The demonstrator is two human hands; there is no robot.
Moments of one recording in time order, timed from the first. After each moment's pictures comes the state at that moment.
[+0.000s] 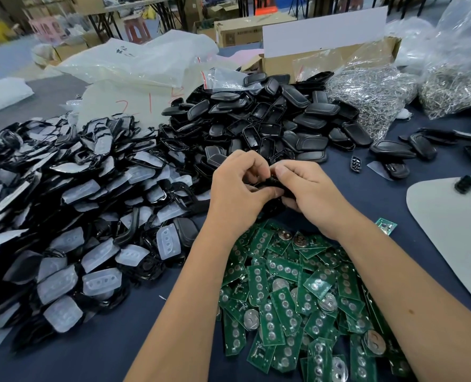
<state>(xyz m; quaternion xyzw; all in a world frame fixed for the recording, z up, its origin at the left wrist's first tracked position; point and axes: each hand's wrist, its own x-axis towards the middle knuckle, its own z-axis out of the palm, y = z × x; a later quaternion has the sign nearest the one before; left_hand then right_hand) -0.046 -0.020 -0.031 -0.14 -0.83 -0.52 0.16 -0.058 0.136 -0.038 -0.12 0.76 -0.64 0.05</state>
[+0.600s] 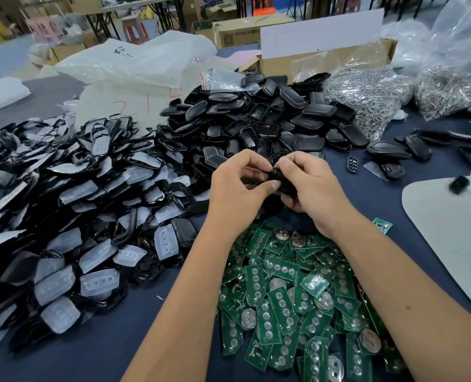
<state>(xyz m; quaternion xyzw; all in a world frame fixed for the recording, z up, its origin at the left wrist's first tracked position) -0.051 -0.016 -0.035 -0.10 -0.81 -0.57 0.13 -0.060 0.137 -0.037 -0.04 0.74 -0.68 0.00</state>
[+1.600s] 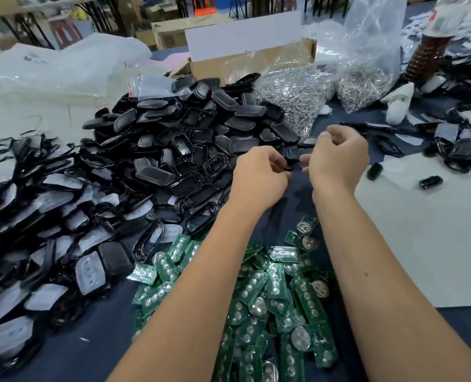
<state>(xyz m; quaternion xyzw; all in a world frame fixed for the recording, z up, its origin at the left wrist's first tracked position) -0.093 0.117 -0.030 -0.09 -0.87 -0.47 -0.02 -0.087 0.238 -0.026 0.31 0.70 -0.56 -0.31</state>
